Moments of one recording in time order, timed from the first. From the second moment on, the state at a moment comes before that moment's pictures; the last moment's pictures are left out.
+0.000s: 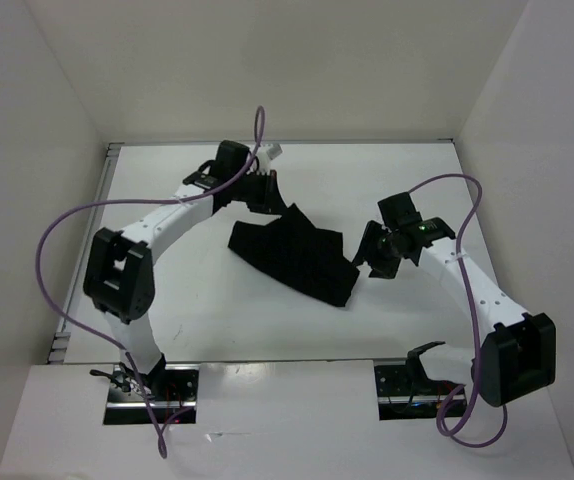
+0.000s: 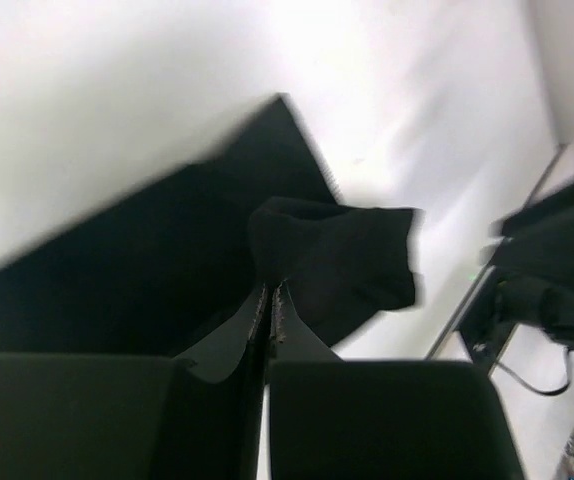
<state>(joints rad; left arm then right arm) -0.42 1.86 1.48 -0.37 0.59 -0.30 0.31 1.23 0.98 -0.85 -0.09 0.72</state>
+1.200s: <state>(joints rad) -0.22 1.66 1.13 -0.42 0.32 -0.49 0.28 1.86 1.25 -0.52 -0.16 0.74</state>
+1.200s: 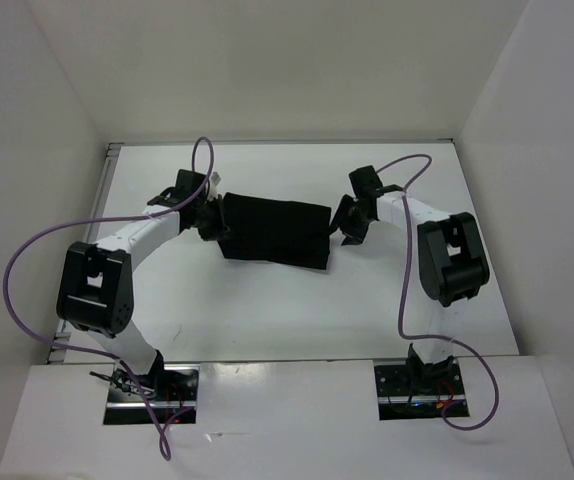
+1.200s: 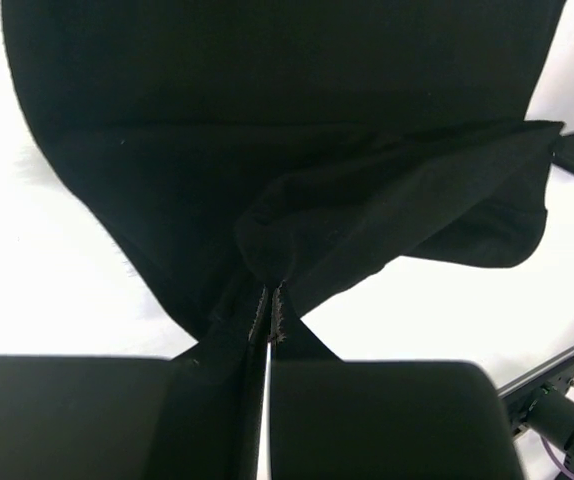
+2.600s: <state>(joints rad) -0.17 1.69 1.11 -0.39 0.33 -0.51 0.29 1.88 1.26 -0.63 -0.22 0.56</state>
